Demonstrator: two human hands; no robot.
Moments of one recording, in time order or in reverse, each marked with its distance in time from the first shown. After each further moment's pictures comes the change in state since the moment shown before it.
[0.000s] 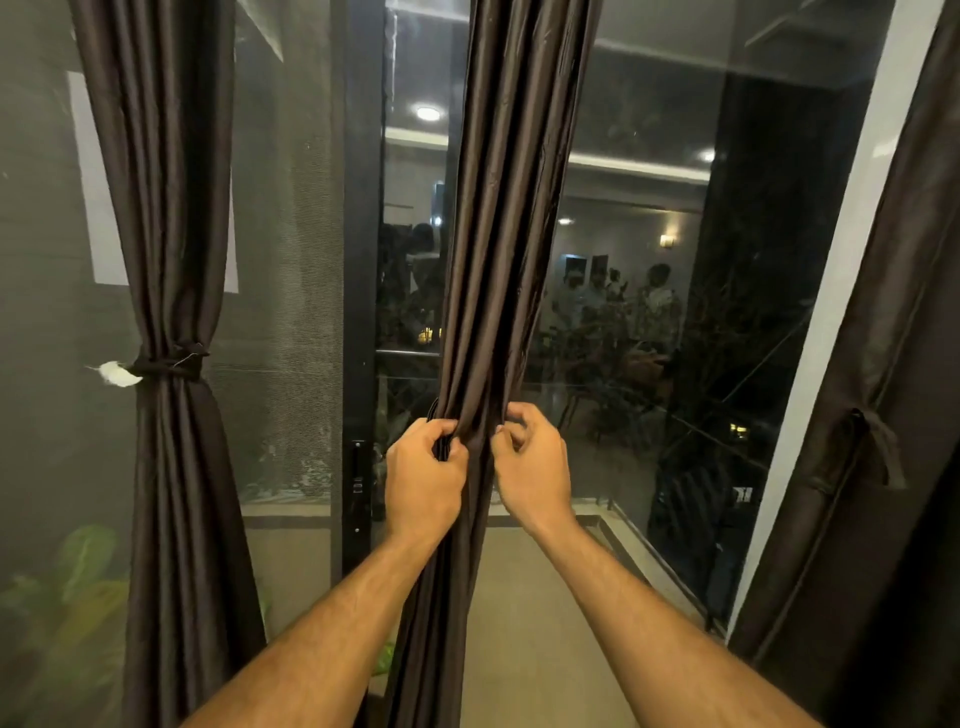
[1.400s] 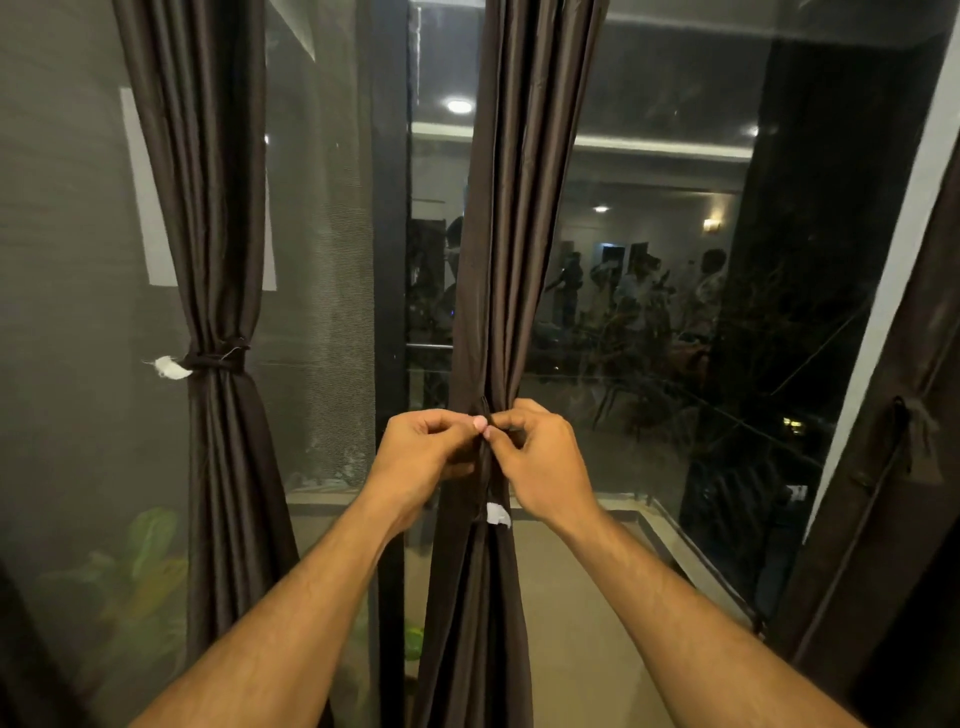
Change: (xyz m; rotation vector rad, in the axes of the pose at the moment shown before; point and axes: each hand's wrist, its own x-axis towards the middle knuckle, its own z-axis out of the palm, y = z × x) left_hand 0.021 -0.001 -0.043 -0.535 -0.397 -0.307; right_hand -0.001 -0.013 0.002 -0.205 -0.197 -0.256
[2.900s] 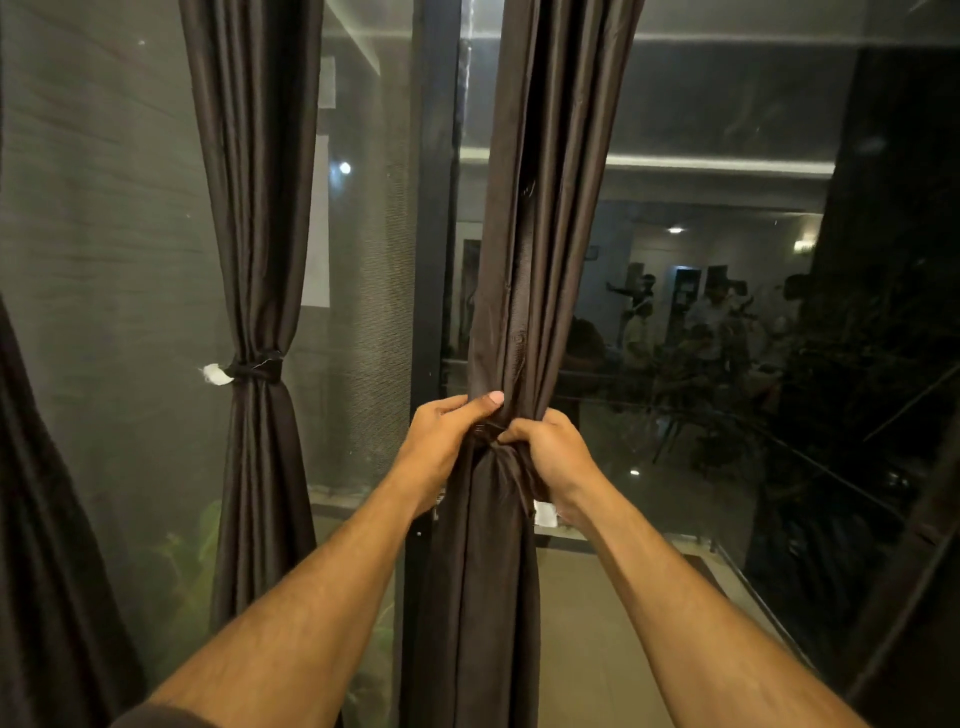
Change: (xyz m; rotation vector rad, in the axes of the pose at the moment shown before) left_hand 0.034 0.014 0.012 -0.038 0.085 0.001; right_hand 0.043 0.007 -0.005 0.781 -0.292 0.395
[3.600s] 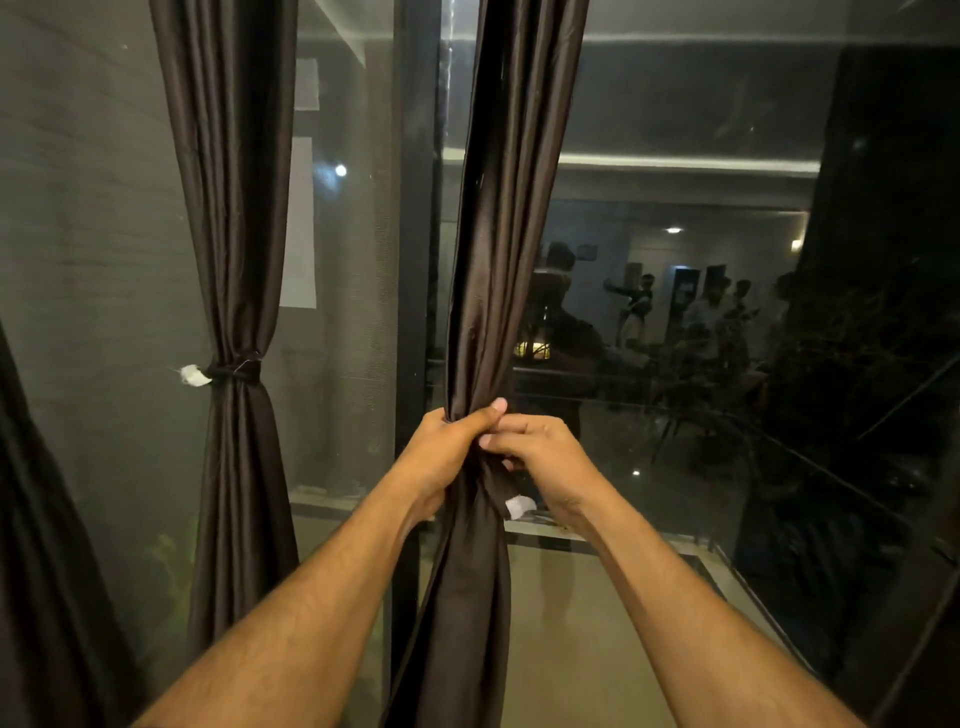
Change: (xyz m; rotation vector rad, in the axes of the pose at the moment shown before) left_hand -0.002 -0.011 0.030 -0.072 -0.037 -0.068; right_hand -0.017 -0.004 -0.024 -0.132 -0.119 -0.096
